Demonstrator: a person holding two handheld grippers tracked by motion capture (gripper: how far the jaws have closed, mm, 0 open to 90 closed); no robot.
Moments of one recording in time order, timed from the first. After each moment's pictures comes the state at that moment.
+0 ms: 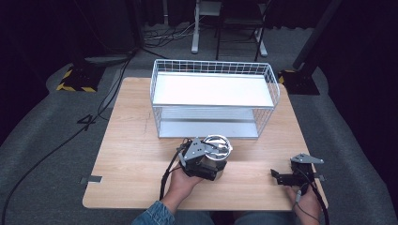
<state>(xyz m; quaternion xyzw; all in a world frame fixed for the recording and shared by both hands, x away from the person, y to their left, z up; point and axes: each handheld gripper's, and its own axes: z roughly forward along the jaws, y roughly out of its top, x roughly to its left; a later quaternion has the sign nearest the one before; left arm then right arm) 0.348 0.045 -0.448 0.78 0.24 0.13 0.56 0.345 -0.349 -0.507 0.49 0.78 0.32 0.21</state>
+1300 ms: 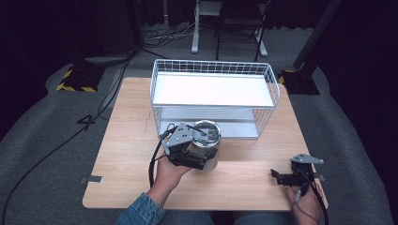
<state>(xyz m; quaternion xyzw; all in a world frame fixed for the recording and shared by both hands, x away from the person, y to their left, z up) 0.350 0.084 -0.377 0.77 0.24 0.13 0.58 0.344 -0.349 -0.507 0.49 0.78 0.32 0.21</state>
